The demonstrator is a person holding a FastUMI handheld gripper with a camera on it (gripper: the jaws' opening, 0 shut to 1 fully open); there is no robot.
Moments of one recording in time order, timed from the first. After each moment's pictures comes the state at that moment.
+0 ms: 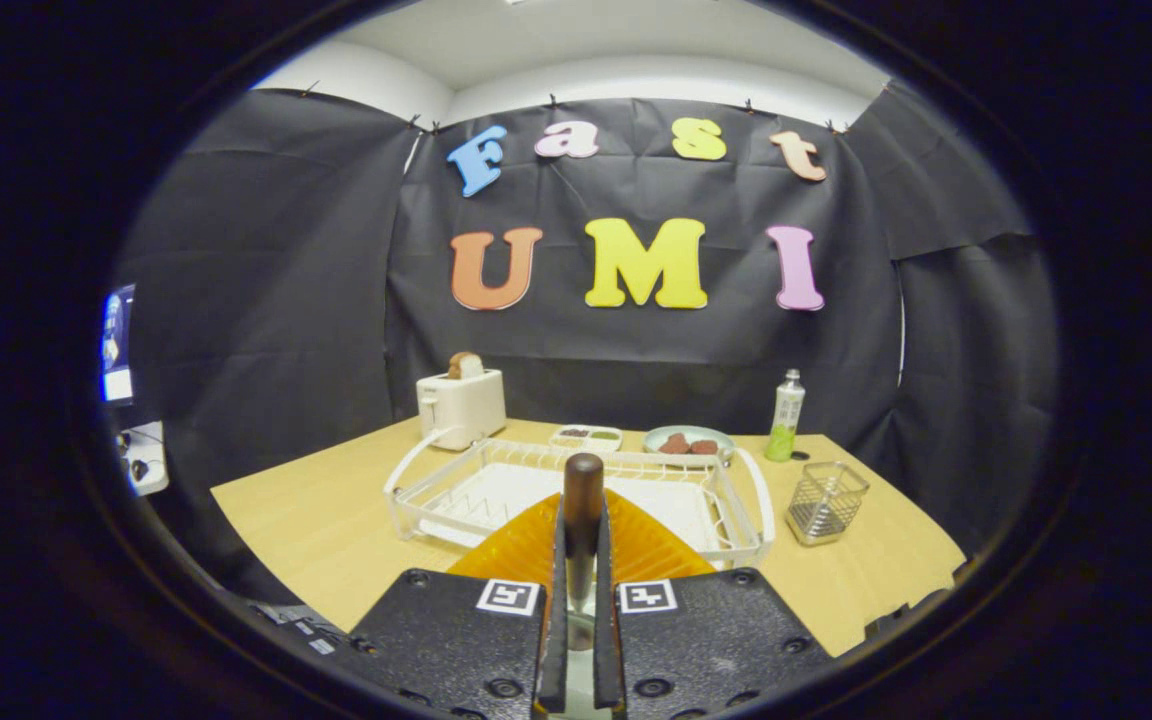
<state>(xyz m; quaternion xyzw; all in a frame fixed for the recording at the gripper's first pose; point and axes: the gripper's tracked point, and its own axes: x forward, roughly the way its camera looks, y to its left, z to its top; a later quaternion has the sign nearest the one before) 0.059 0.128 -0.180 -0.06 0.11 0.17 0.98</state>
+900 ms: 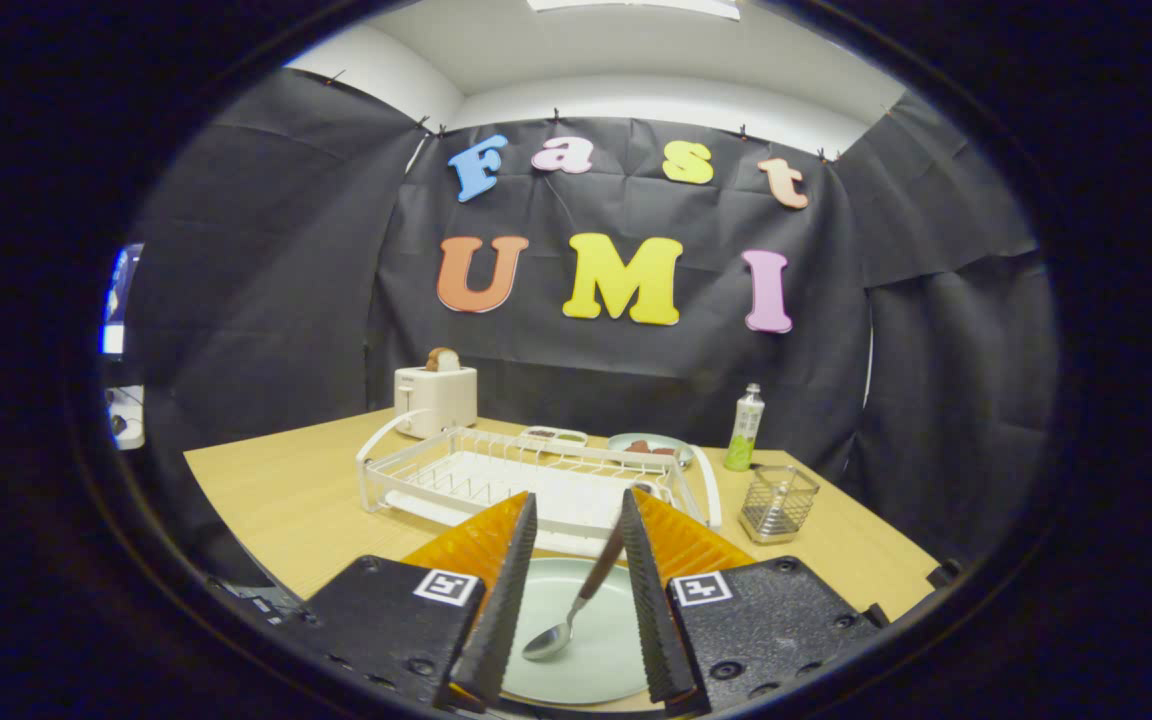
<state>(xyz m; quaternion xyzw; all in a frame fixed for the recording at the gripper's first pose) 0.035 0.080 -0.176 -0.10 0.05 0.12 0.99</state>
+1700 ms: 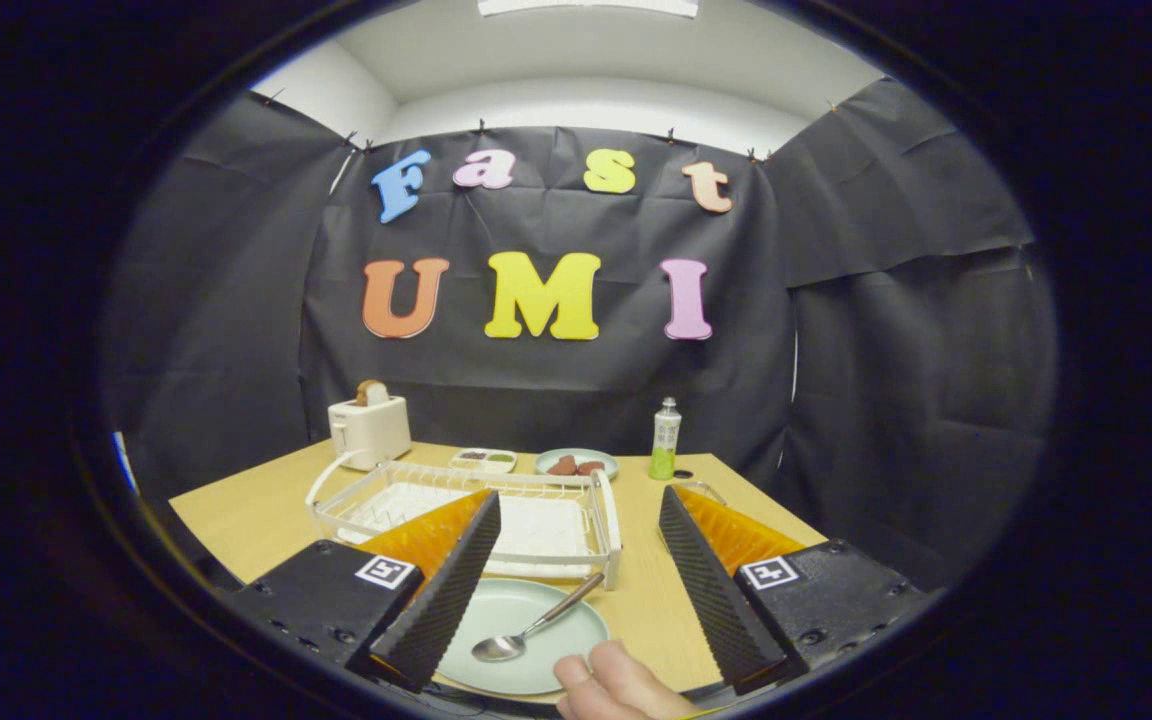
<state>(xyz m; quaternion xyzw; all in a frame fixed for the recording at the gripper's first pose) 0.012 0.026 -0.097 -0.04 0.05 0.05 1.00</state>
